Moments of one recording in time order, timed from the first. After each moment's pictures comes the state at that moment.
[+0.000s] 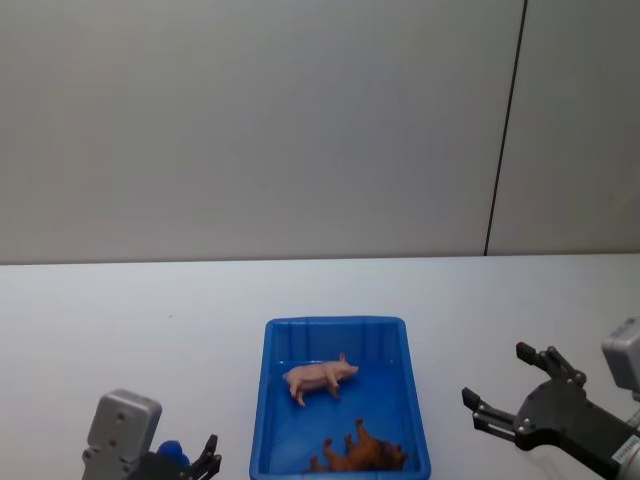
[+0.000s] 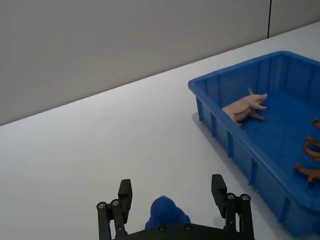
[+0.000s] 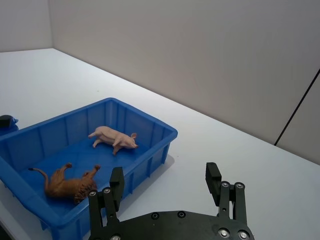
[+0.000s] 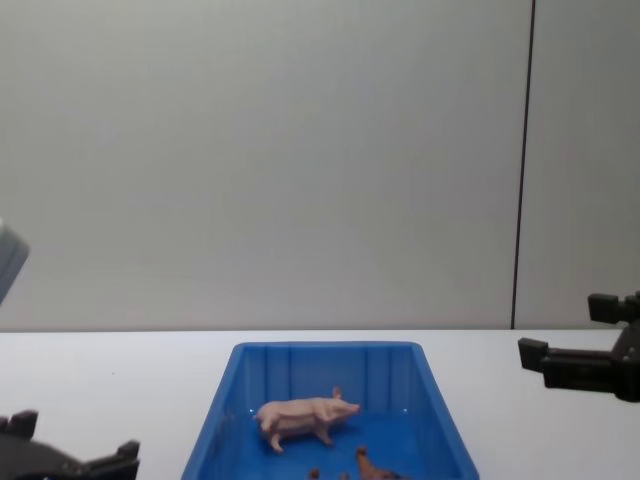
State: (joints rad) left arm 0.03 0.55 0.40 -1.71 -0.36 0.13 0.23; right arm 0.05 0.45 -0.25 -1.68 0.25 0.06 0.37
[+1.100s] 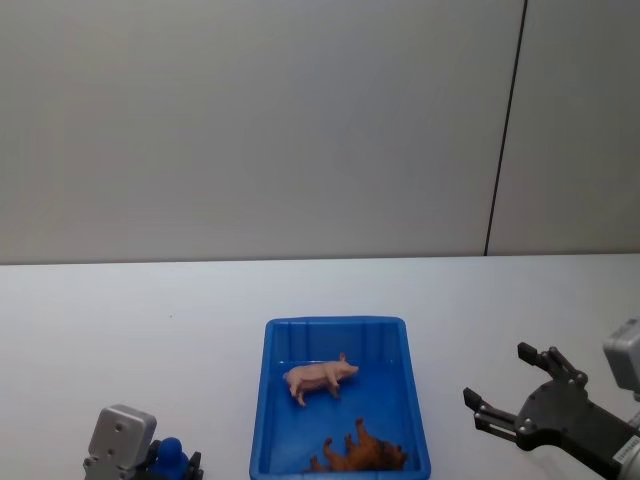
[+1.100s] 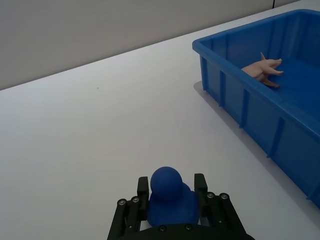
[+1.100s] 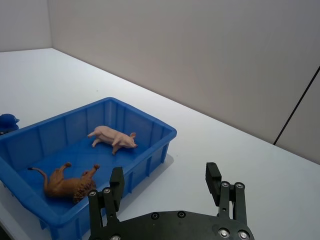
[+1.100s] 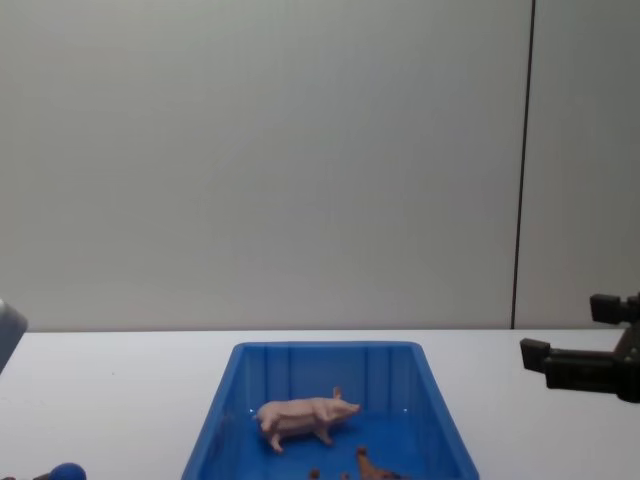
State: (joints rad) left arm -0.01 0.51 0.38 -1.54 -0.36 0.11 0.11; right arm 0.05 0.46 -0.24 -1.68 0.25 0.06 0.37
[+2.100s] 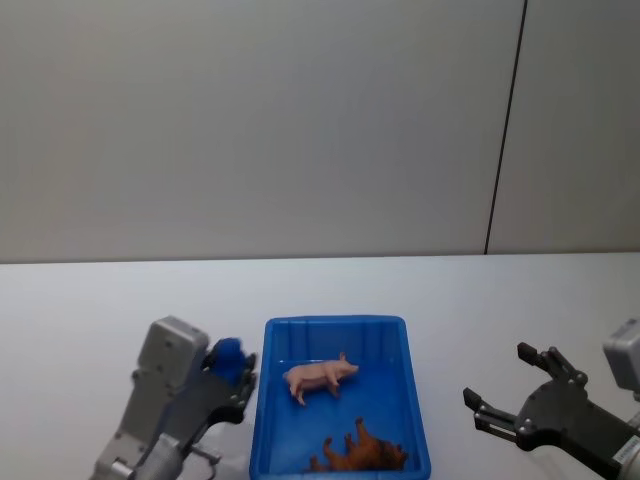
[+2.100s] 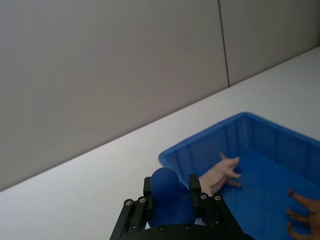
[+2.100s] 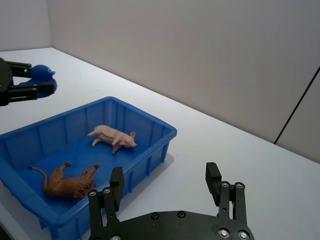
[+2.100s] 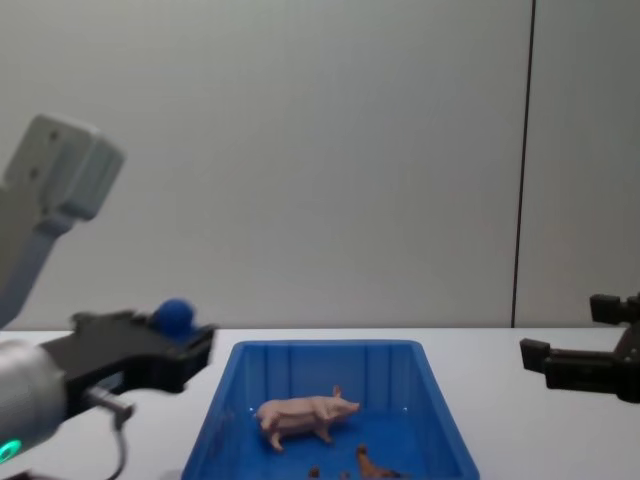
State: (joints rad) left arm -0.16 0.42 0.37 -1.57 -0.22 0.06 -0.04; right arm 0.05 0.46 -0.24 -1.68 0.25 0.06 0.37
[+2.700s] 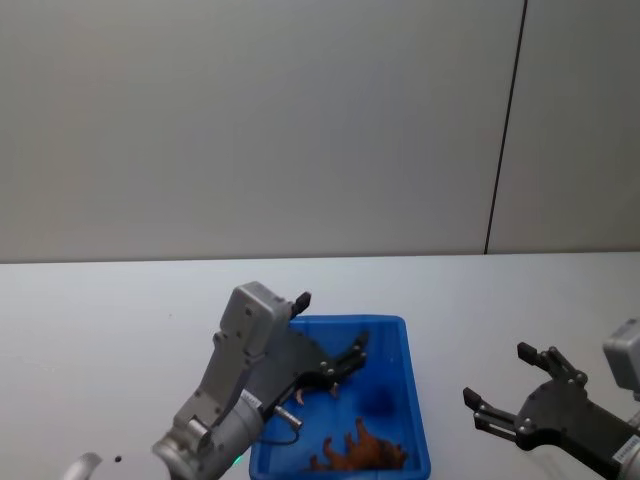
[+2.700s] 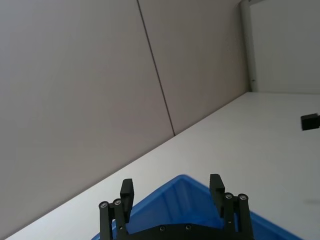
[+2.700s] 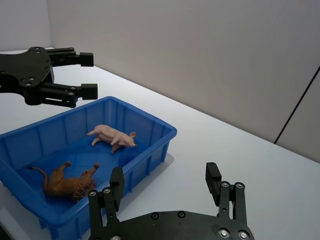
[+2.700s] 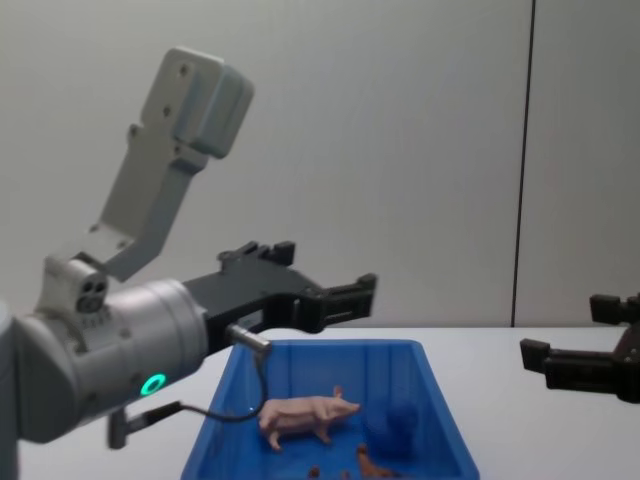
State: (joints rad) left arm -0.30 0.29 0.42 -1.46 -0.17 -0.04 -0.25; right arm 0.05 0.46 -0.24 -1.68 0.25 0.06 0.37
